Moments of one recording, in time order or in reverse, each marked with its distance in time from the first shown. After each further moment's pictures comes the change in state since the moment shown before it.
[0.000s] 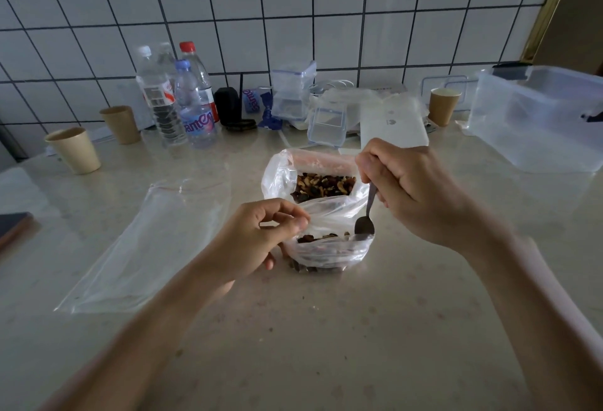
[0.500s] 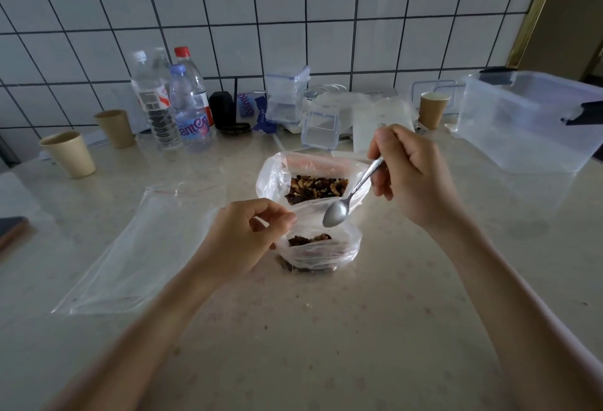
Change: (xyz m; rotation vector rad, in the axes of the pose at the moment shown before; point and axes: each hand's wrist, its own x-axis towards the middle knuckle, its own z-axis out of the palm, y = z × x) left_hand 0.004 -0.006 -0.004 0.295 0.134 0.108; right_hand 0.005 0.012 0.007 0.357 0.270 0.297
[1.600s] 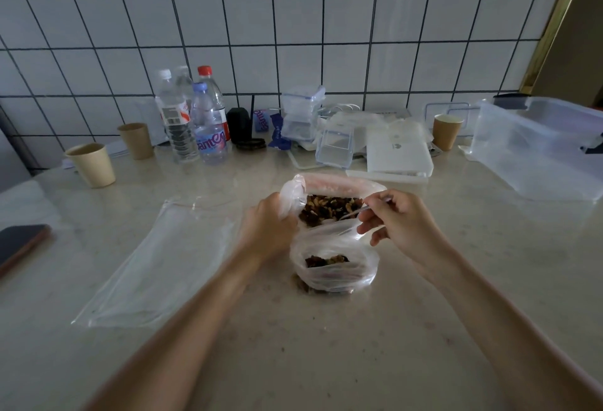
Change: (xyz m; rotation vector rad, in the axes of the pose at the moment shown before) left_hand 0.062 -0.017 0.015 0.127 0.121 -0.214; right_hand -0.003 0.041 0.030 0.157 -0.080 0.478
